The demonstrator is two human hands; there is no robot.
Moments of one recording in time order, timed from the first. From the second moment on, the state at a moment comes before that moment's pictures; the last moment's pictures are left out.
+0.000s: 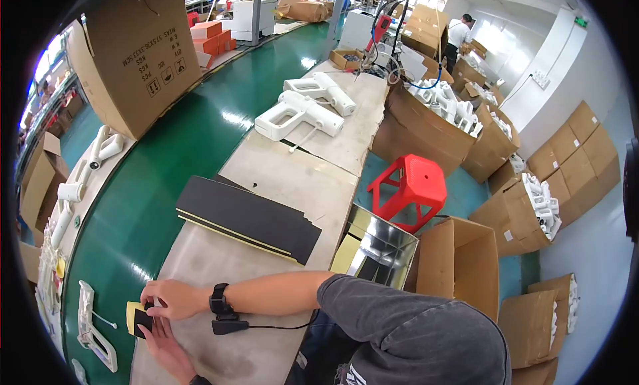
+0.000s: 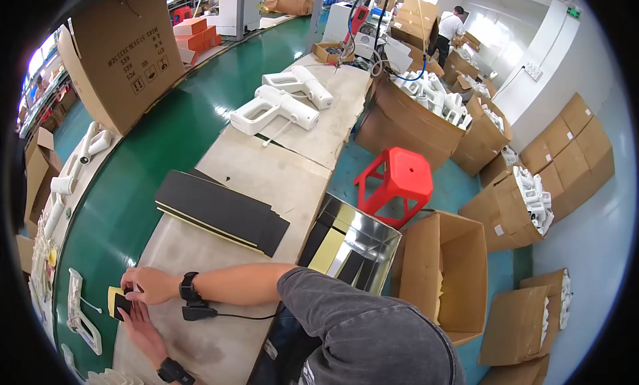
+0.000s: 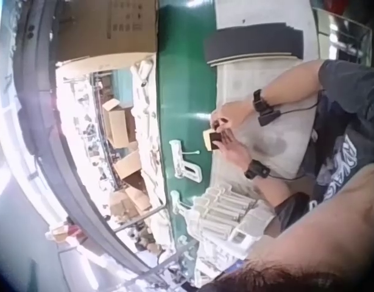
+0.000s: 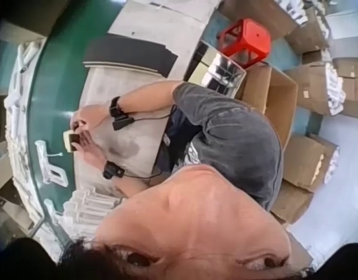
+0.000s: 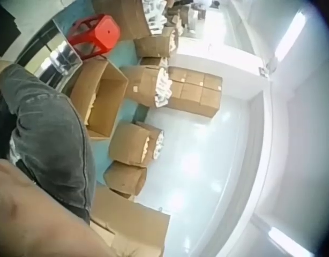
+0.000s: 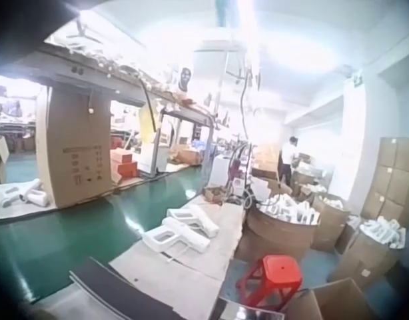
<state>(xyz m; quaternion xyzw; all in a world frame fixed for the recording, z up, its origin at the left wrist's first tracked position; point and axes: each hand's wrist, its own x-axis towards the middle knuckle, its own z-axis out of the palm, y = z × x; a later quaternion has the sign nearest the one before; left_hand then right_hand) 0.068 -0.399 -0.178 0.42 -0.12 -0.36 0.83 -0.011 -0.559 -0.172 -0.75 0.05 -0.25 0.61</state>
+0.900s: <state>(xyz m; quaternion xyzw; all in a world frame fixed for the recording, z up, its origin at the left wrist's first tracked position) 0.064 -0.401 -0.176 0.39 -0.06 -0.33 0.86 -0.003 -0.558 -0.184 -0.78 0.03 -0.27 0.56</state>
